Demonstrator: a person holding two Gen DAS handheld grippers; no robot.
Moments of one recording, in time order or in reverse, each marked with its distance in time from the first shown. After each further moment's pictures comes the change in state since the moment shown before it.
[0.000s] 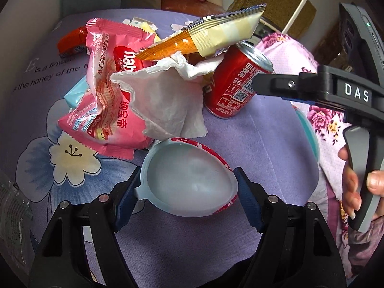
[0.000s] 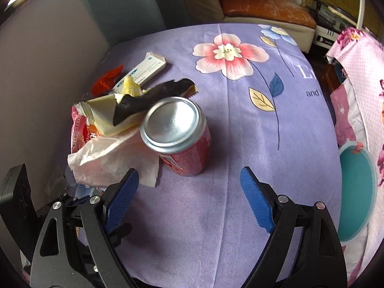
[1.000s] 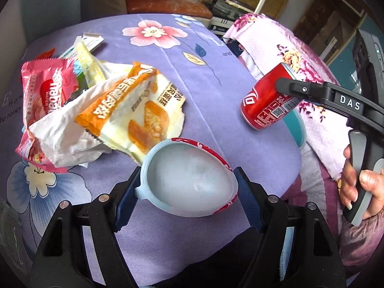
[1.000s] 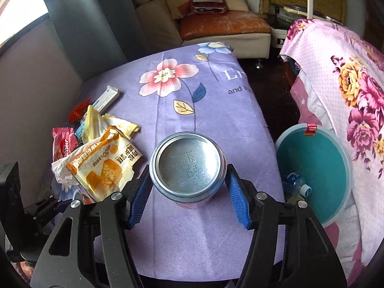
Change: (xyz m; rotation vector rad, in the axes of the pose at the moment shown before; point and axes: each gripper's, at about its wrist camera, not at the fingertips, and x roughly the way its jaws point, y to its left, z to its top) left arm 0.009 -0.083 0.004 0.167 0.049 -0.025; right arm -0.079 -0.114 -0.064 0.218 -0.167 -0.084
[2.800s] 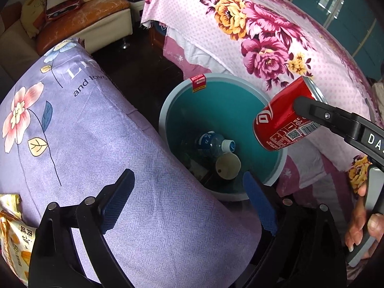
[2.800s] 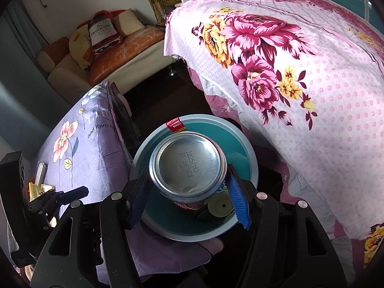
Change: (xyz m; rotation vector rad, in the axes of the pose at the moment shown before) left arm 0.154 -0.223 0.102 0.379 0.134 -0.023; right arm -0.037 -0.223 -0.030 0.428 -0.103 -0.197
